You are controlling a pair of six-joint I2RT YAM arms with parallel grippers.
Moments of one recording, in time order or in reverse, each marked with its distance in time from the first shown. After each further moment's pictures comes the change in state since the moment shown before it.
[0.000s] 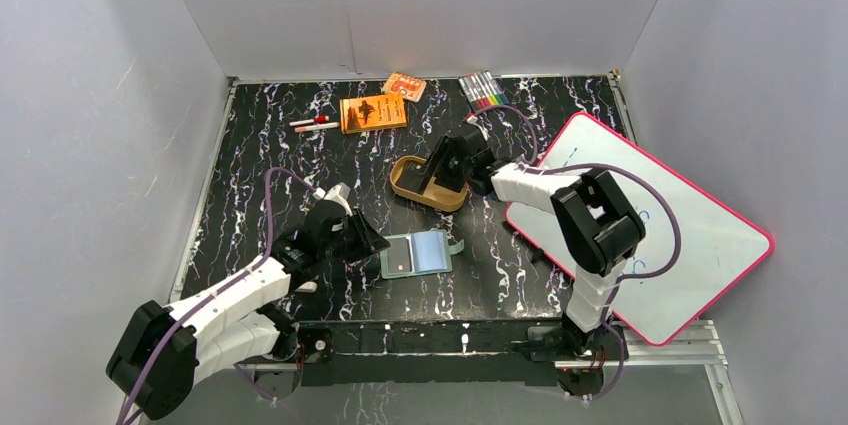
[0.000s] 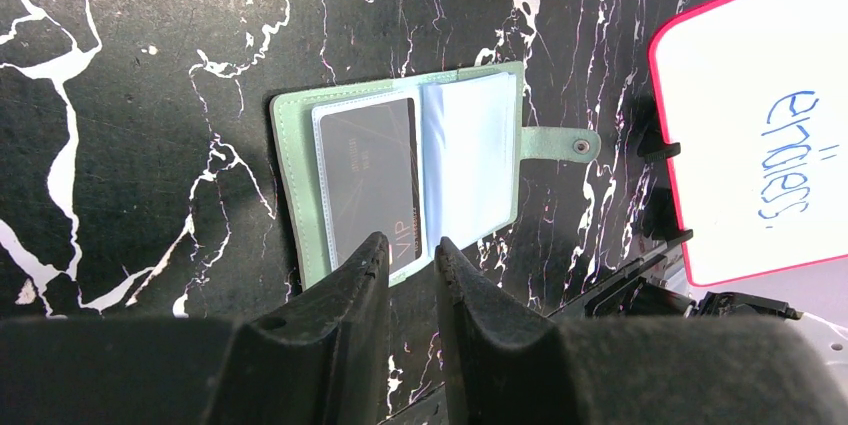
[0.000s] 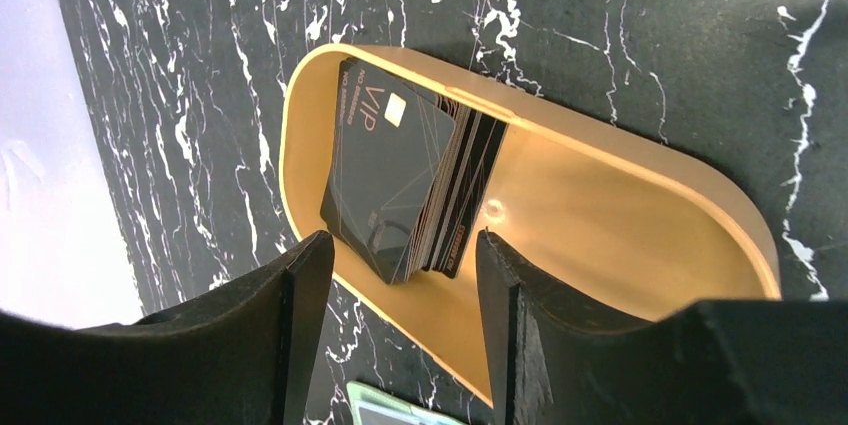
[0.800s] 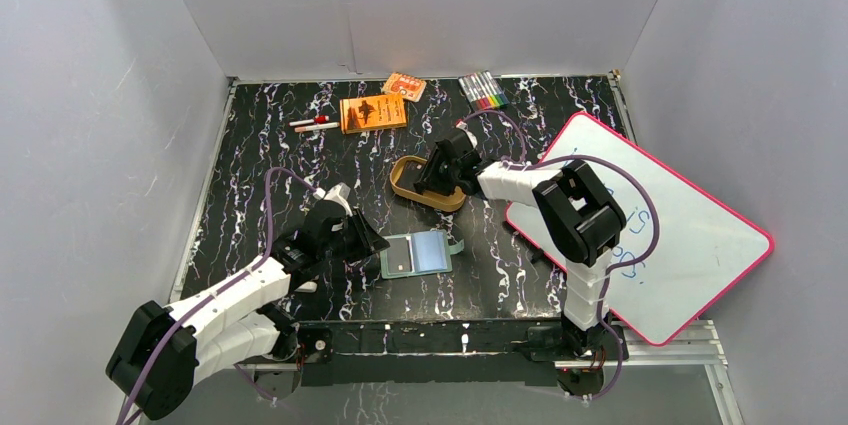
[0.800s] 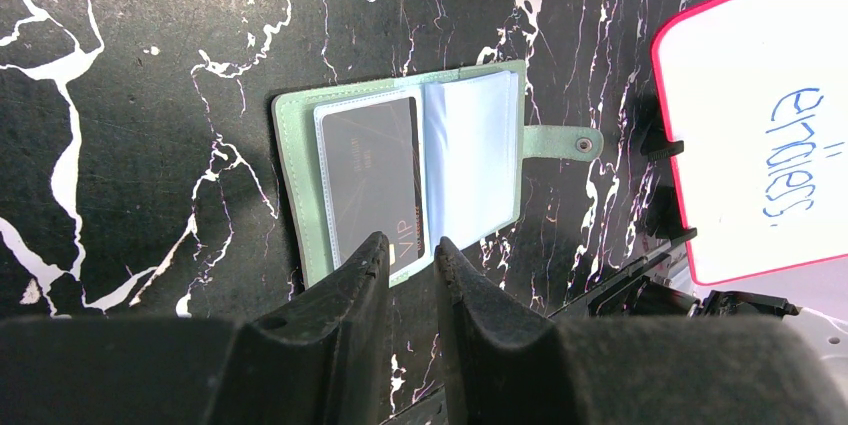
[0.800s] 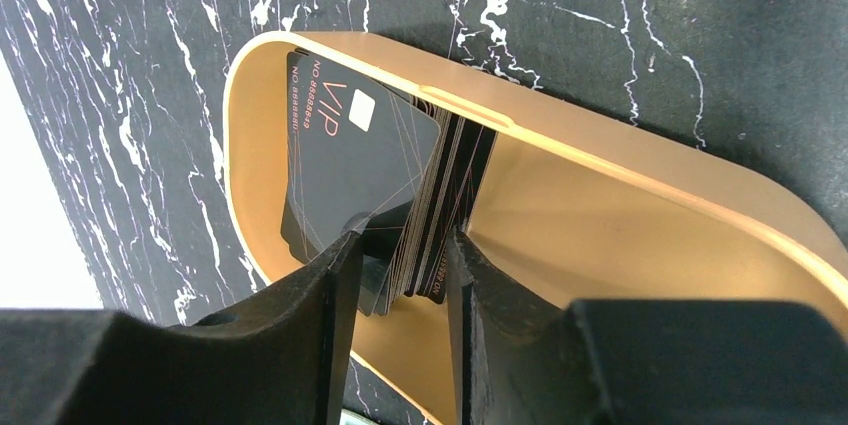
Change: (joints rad) left arm 0.000 -0.002 0.000 -0.004 0.000 0.009; right arm 0.035 0.121 0.086 -0.051 0.025 0.025
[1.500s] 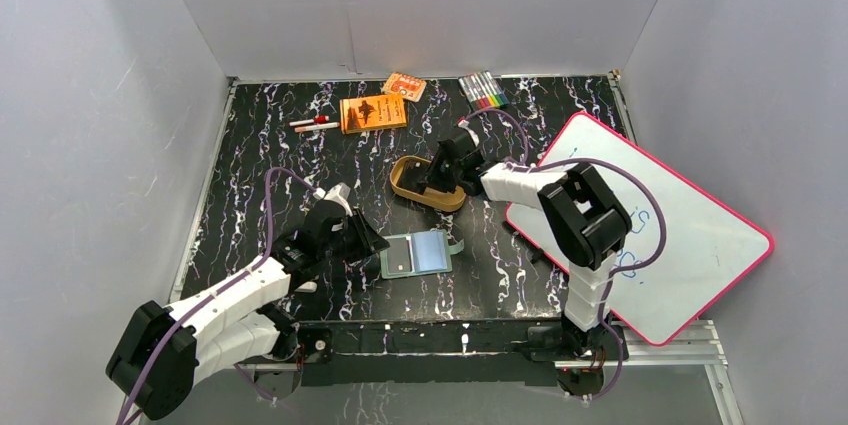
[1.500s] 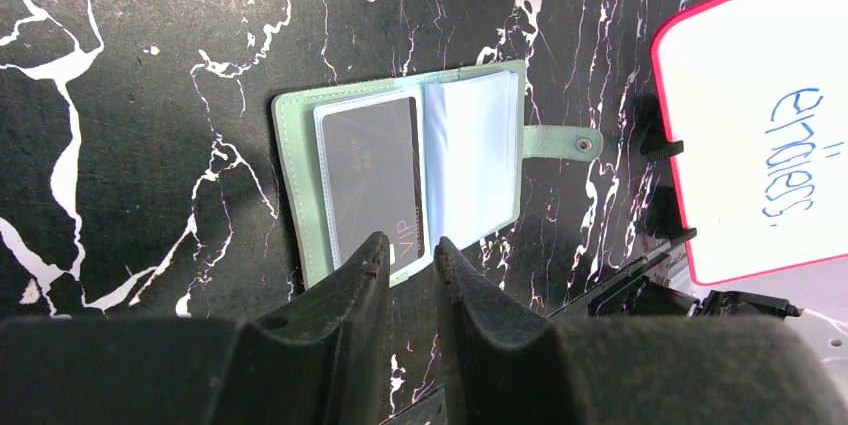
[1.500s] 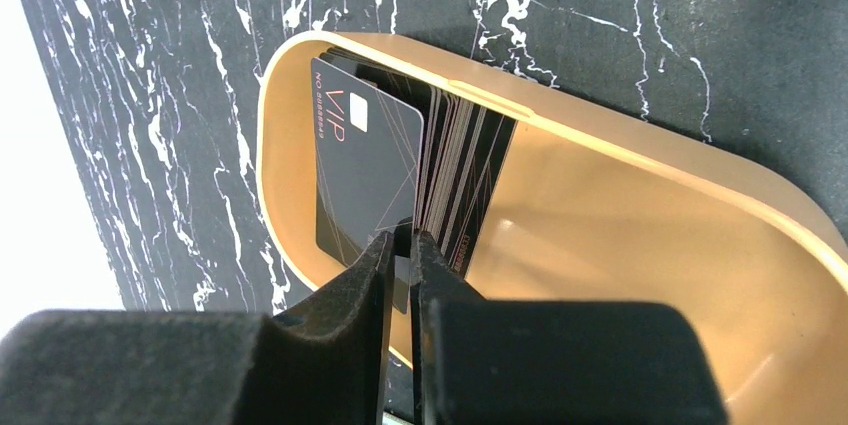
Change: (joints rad) left arm 0.000 0.000 0.000 0.000 0.000 -0.001; right arm 0.000 -0.030 -0.023 0.027 0.003 0.003
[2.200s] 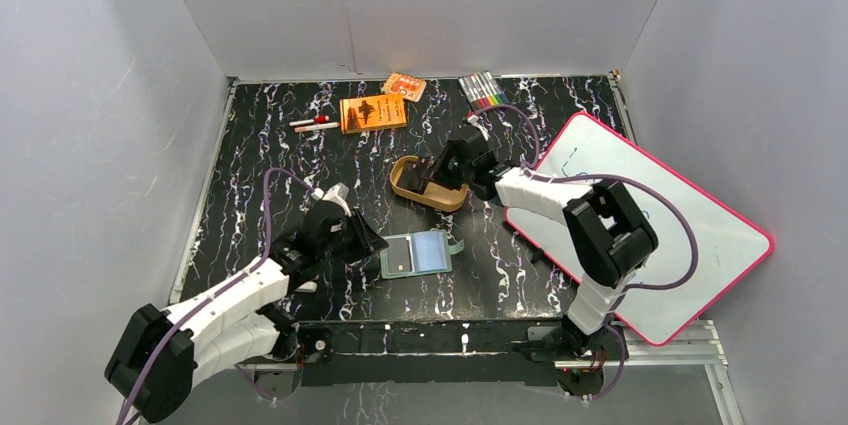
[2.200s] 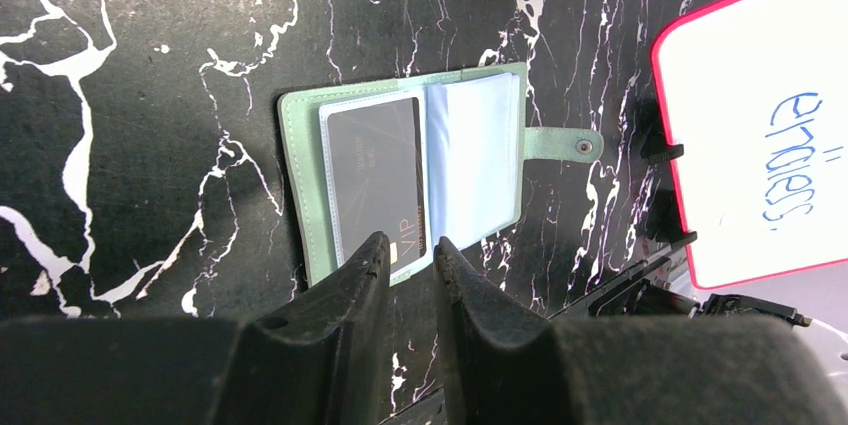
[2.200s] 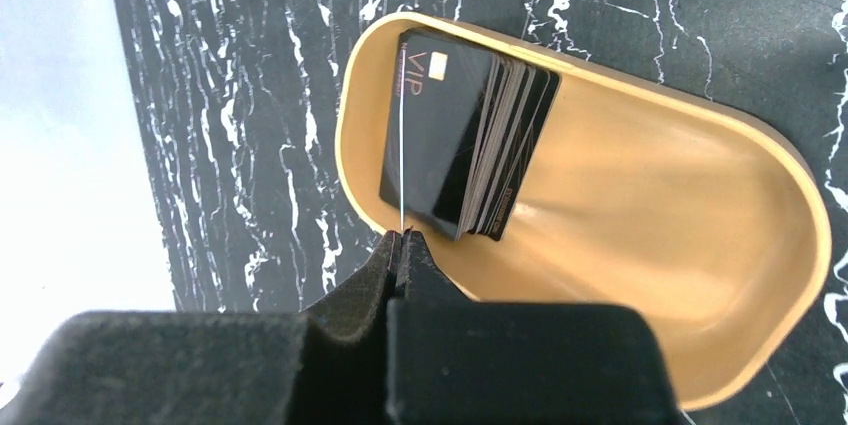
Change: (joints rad) left arm 0.000 -0.011 0.000 -0.009 -0.008 -0.003; right arm 0.000 -0.148 -0.079 0.024 -0.001 0.005
